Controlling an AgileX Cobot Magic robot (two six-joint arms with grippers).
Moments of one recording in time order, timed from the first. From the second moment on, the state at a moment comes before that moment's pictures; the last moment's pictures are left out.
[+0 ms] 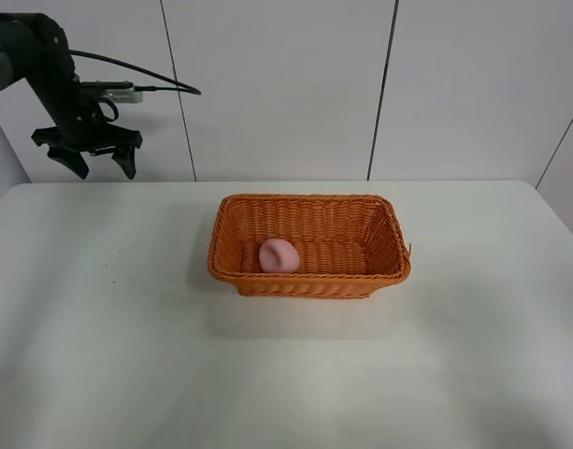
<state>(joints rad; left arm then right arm) 0.00 2.30 -2.20 0.01 1.16 0.02 -0.01 -0.01 -0.49 0.03 1.02 -0.01</state>
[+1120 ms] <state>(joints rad) 0.01 1.35 -1.18 0.00 1.17 0.02 -0.01 -0.01 -0.49 0.03 1.02 -0.01</state>
